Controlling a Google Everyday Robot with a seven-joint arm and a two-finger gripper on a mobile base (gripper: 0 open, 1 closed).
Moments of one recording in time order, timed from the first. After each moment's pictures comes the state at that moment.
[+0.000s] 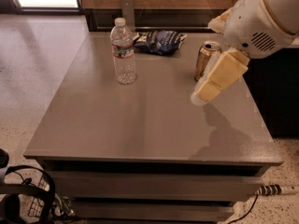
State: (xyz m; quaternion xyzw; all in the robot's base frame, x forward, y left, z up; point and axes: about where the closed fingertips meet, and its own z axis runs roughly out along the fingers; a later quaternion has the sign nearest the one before) arm 0.471 -0.112 0.995 -0.59 0.75 0.05 0.31
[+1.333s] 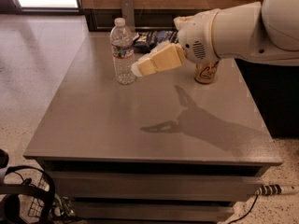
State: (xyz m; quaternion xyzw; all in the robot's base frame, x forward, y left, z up) arm 0.550 -0.025 0.990 -0.44 0.71 0.21 0.51
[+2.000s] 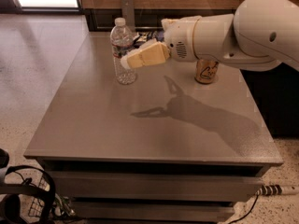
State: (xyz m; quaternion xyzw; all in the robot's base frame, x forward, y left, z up) arm 0.595 0.001 0.974 -0.41 0.69 0.25 0.53
